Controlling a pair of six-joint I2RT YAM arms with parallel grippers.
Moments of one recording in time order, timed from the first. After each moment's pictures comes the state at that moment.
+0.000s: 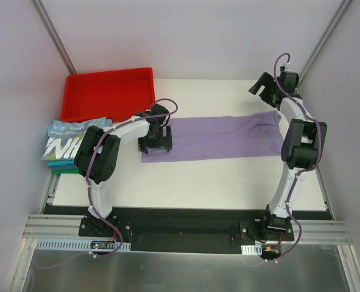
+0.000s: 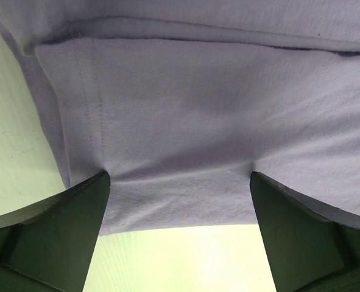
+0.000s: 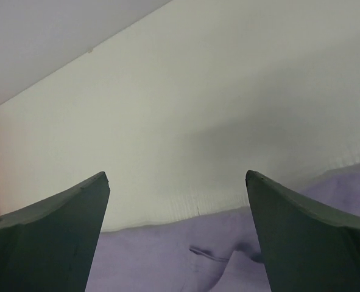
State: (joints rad) left arm -0.48 1.92 1.31 -0.69 -0.06 -0.56; right arm -0.11 2.13 1.70 -0.16 -0.25 0.45
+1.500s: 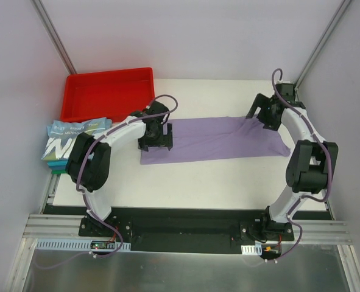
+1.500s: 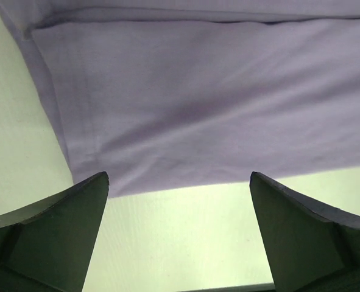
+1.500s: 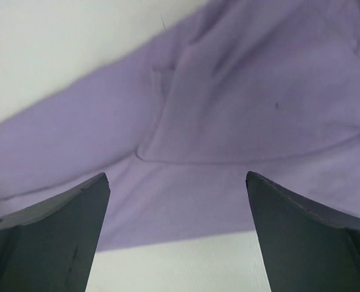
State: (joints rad) left arm -0.50 1.81 1.30 -0.74 -0.04 -0.55; right arm -0.05 1.79 1.43 -0.58 -0.14 0.39
